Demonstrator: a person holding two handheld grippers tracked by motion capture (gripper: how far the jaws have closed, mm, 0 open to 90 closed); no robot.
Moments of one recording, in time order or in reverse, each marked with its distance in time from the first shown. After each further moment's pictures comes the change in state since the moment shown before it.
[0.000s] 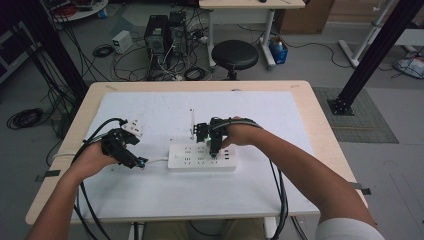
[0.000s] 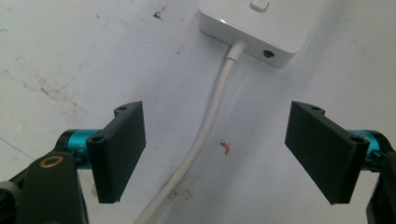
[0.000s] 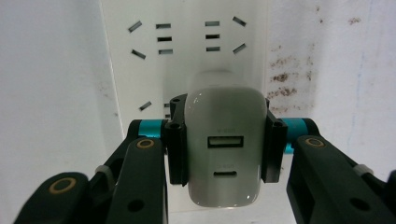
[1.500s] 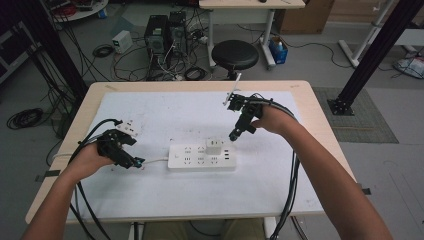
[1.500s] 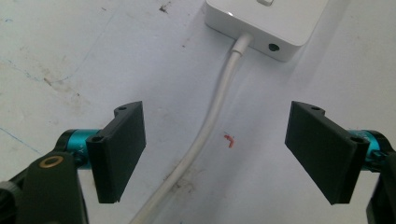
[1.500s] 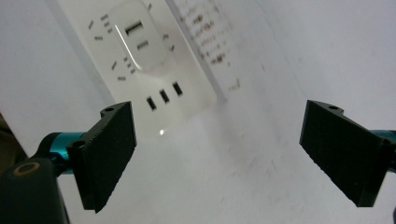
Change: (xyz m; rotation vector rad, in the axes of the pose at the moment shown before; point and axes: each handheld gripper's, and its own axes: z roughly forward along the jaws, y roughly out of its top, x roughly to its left) left arm 0.005 -0.010 -0.003 -0.021 -0.005 -0.014; right arm -0.024 -0.092 -0.070 -0.169 0.015 0.455
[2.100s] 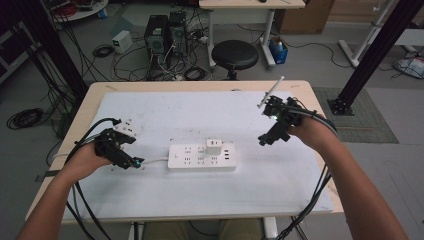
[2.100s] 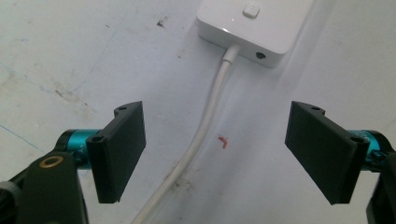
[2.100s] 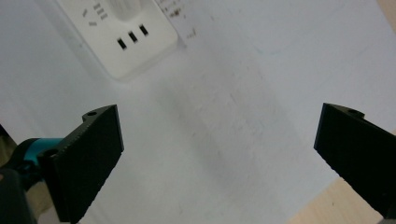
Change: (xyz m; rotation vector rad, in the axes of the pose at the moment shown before) left arm -0.010 0.007 -0.015 -0.022 0.021 0.034; right arm 0.017 -0.088 -0.052 -0.110 -0.200 0.061
